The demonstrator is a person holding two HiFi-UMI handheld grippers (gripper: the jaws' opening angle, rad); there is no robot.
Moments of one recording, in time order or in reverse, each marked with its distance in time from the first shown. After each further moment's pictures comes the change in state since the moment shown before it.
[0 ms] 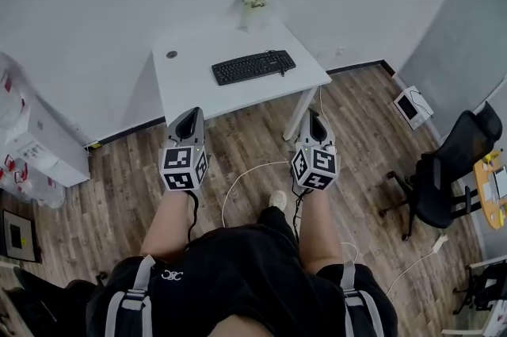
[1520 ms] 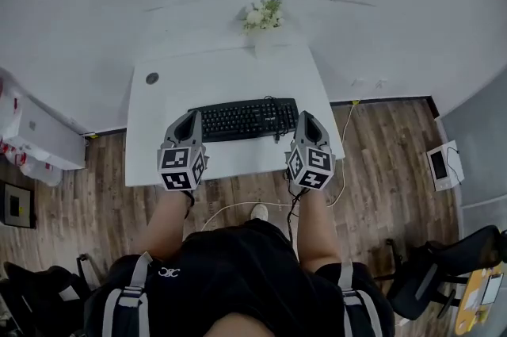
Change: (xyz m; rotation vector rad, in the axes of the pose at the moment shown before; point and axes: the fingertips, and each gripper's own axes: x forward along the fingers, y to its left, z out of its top) left arm 0.516 0.012 -0.064 -0.049 0.186 0.259; right arm 0.545 -0.197 -0.127 0.073 0.227 0.260
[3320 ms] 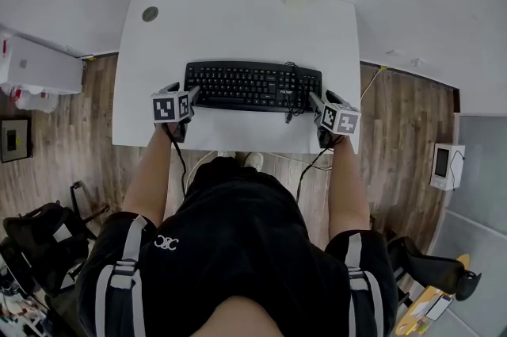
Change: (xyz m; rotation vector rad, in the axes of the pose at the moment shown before) left arm 0.149 0.125 -0.271 -0.301 0.740 0.114; right arm 0.194 -0.099 -0.253 0.052 0.784 0.237
